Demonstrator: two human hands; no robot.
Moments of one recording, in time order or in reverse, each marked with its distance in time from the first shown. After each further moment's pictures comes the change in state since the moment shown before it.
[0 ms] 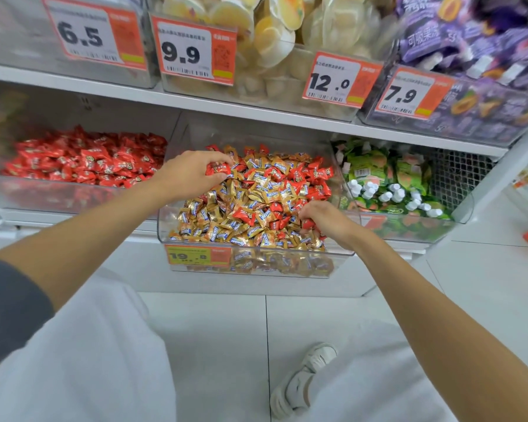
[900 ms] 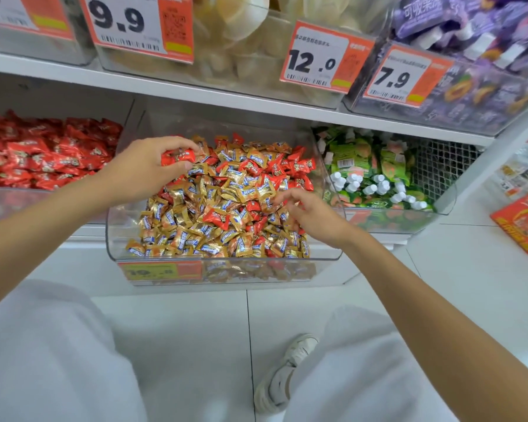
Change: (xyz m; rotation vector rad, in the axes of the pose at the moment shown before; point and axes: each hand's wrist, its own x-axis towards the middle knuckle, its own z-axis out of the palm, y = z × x) left_hand 0.012 -0.013 0.001 -0.215 -0.048 0.009; right_hand 0.010 0.010 -0.011 -0.045 -0.005 -0.185
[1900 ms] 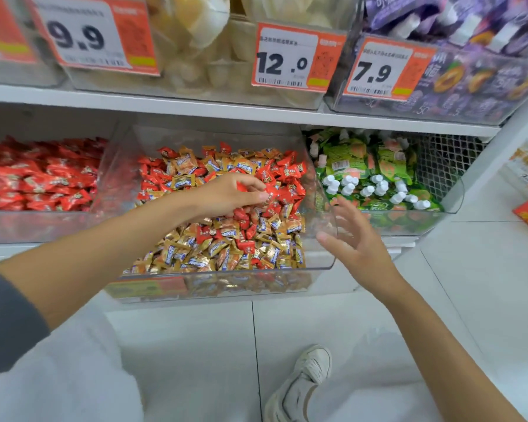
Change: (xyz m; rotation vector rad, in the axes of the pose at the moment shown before) left_hand 0.044 0.085 0.084 -0.308 -0.342 -0.095; right_hand -0.081 0.040 -0.023 0.257 0.338 -0.064
